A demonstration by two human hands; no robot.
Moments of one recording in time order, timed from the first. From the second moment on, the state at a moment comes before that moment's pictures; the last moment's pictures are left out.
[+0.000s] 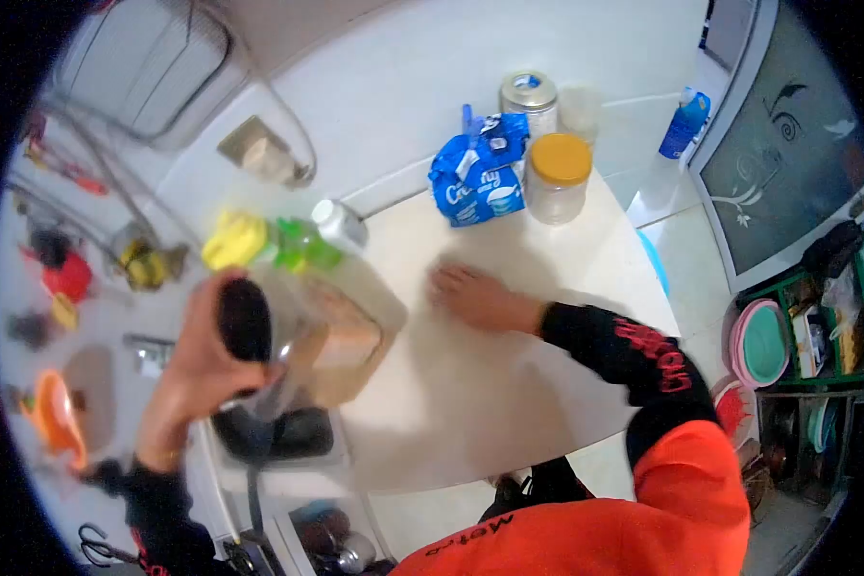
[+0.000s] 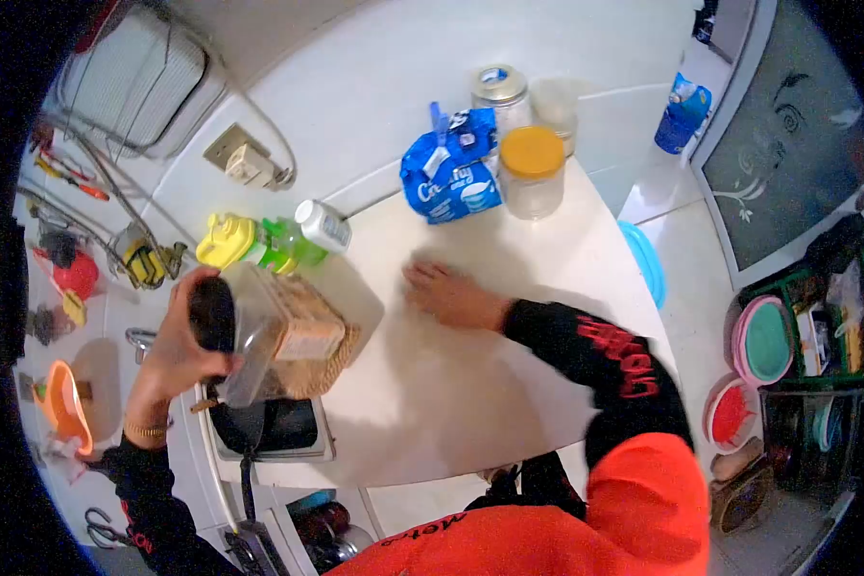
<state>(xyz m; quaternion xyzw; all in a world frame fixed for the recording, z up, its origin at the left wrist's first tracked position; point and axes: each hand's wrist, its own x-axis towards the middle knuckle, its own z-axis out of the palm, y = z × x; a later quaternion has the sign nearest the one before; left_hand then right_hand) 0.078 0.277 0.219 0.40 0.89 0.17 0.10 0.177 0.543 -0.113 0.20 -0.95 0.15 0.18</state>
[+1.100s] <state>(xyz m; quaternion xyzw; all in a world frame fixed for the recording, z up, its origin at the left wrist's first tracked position) 0.008 0.533 0.087 0.39 0.86 0.32 0.09 0.316 0.555 -0.090 -0.10 -0.72 0.68 0.10</state>
